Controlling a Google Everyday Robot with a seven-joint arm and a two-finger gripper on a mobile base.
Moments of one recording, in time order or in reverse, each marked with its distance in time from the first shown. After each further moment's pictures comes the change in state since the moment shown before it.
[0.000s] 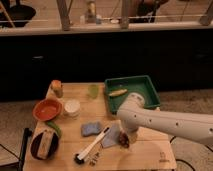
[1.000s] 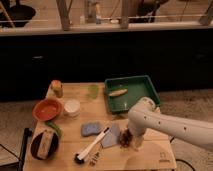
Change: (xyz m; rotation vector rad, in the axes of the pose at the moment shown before) arm 0.028 0.016 0.038 -0.024 -0.097 0.032
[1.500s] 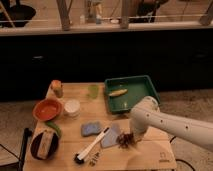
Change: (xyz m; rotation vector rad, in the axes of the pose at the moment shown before) arm 0.007 -0.009 0.001 0.005 -0.021 -0.004
